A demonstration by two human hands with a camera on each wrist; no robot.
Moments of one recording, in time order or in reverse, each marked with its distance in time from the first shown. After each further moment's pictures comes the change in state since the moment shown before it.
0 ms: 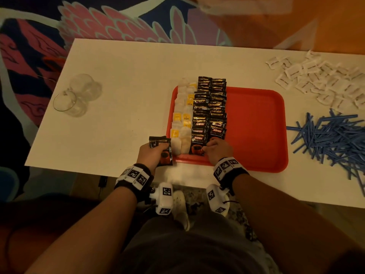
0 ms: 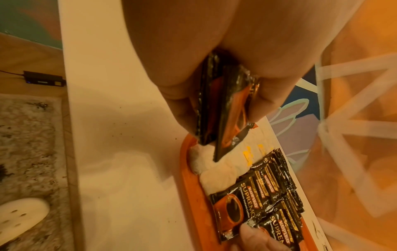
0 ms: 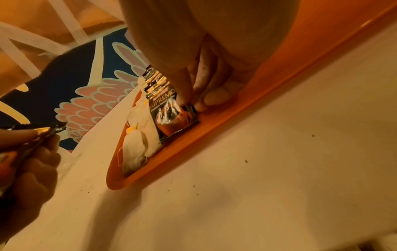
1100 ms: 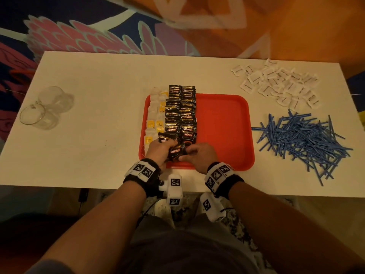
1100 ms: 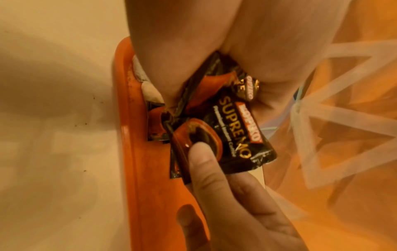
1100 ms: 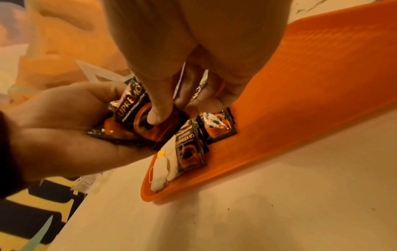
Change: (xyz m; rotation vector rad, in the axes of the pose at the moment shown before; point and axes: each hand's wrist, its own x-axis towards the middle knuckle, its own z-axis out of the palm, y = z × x) left_hand -0.026 0.021 0.103 -0.094 -0.196 -0.032; right_hand -0.043 0.011 -0.064 0.195 -0.166 -0.252
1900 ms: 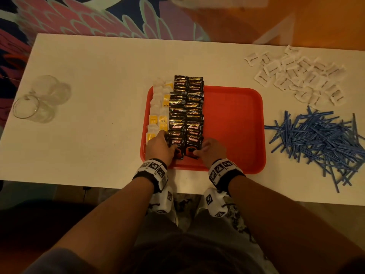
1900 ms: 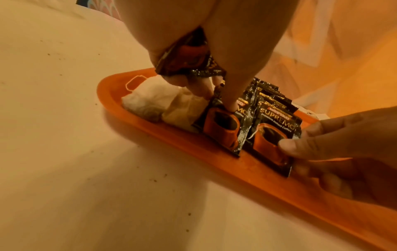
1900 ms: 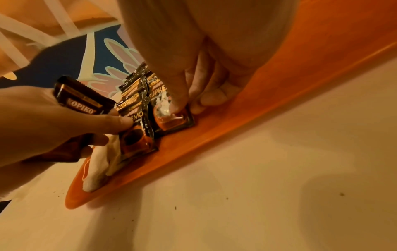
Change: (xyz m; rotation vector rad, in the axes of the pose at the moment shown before) left_hand 0.043 -0.015 -0.011 1.038 0.261 0.338; right_hand 0.058 0.031 0.004 -0.183 0.107 0.298
